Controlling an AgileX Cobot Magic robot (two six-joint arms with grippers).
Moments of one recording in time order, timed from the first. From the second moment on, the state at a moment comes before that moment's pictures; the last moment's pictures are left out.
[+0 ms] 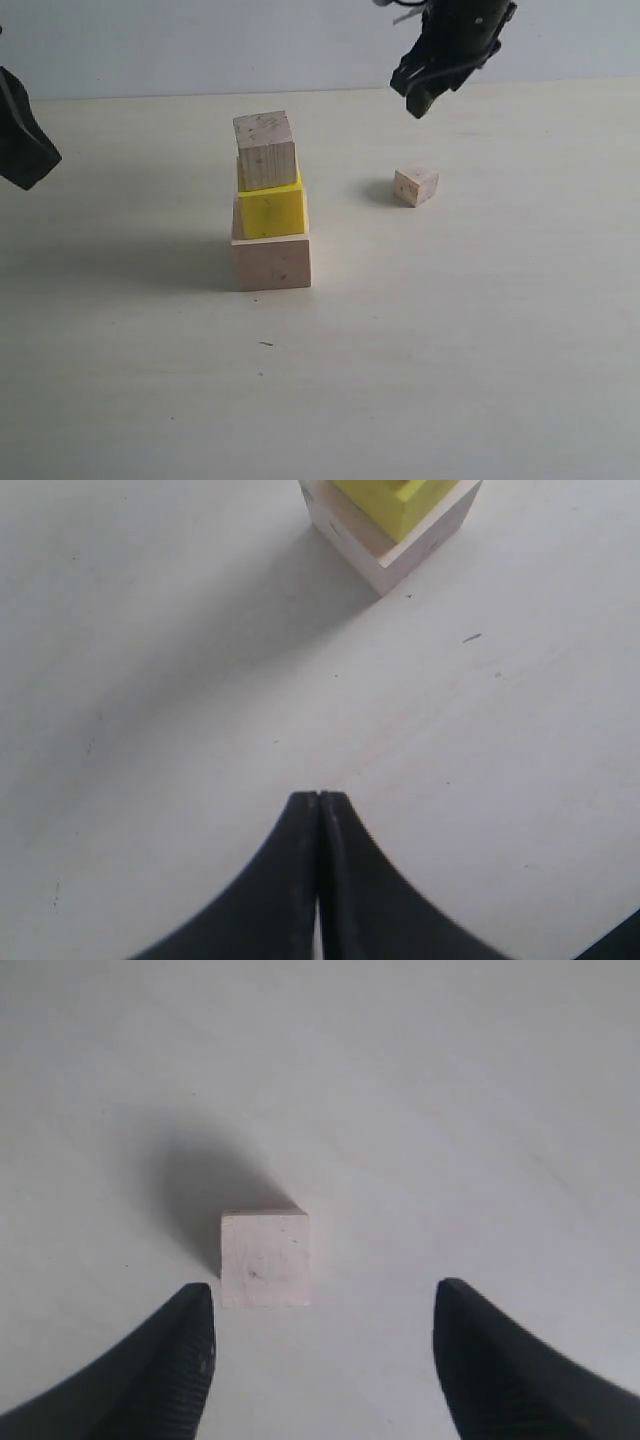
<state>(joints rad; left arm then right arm) -0.58 1.26 -1.21 0.05 1.21 0.16 0.31 2.20 -1.97 0.01 1.13 -0.40</state>
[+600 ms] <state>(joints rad) -0.58 1.26 -1.21 0.05 1.21 0.16 0.31 2.36 -1.97 0.06 1.10 -0.37</state>
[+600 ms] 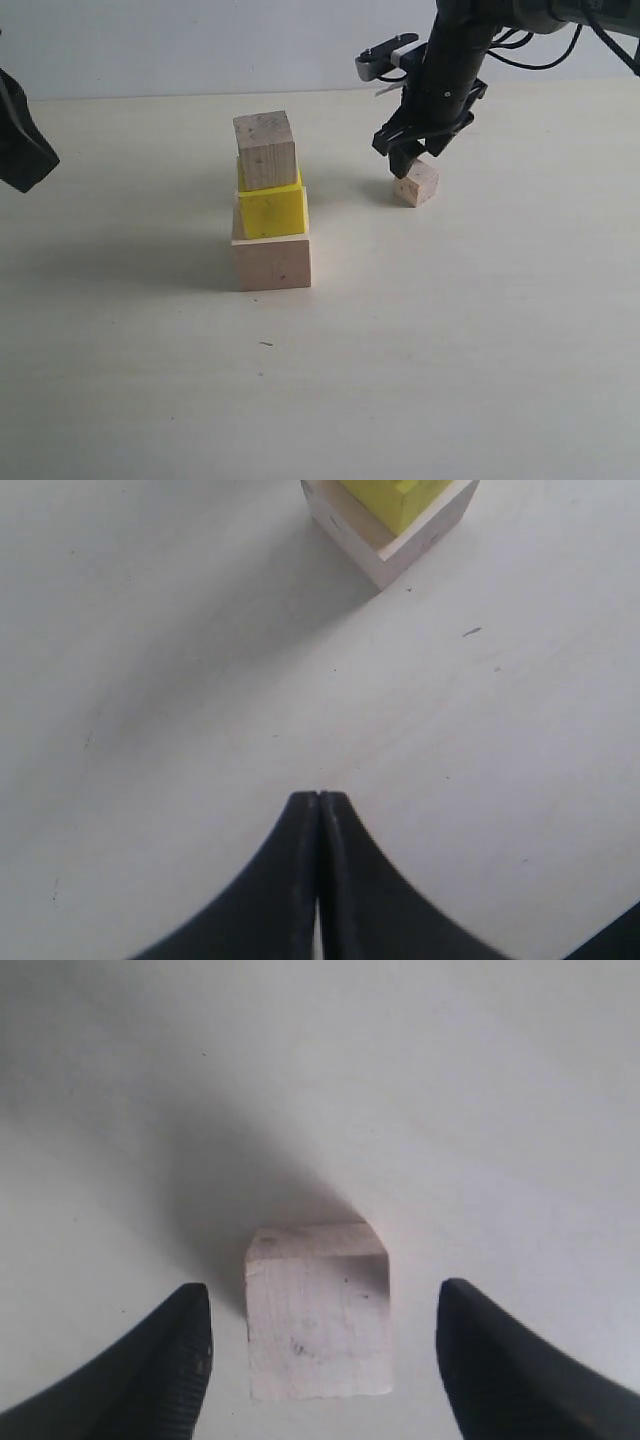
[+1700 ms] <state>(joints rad) -0.58 1.26 -1.21 0.05 1.21 0.16 0.29 2.41 -1.97 0.10 1.09 -0.36</state>
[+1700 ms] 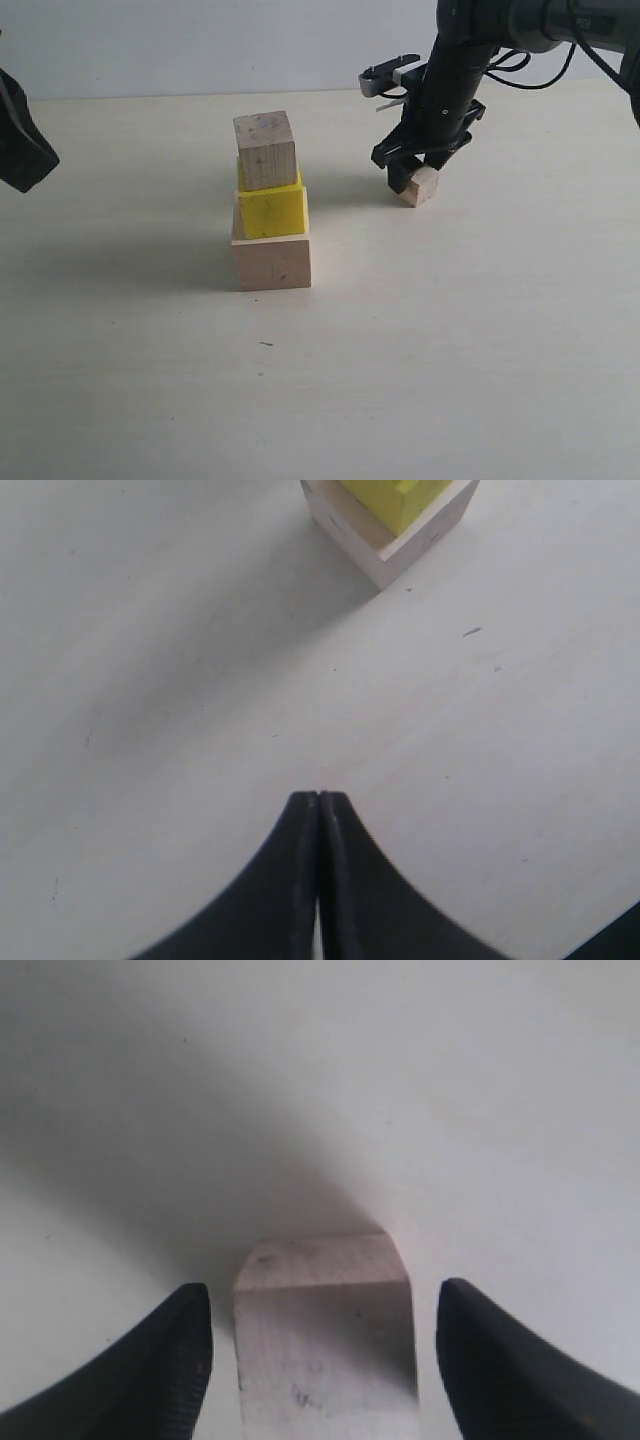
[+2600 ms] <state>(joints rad) -0.58 1.26 -1.21 0.05 1.21 0.16 0.29 2.41 -1.97 0.09 1.11 -0.41</state>
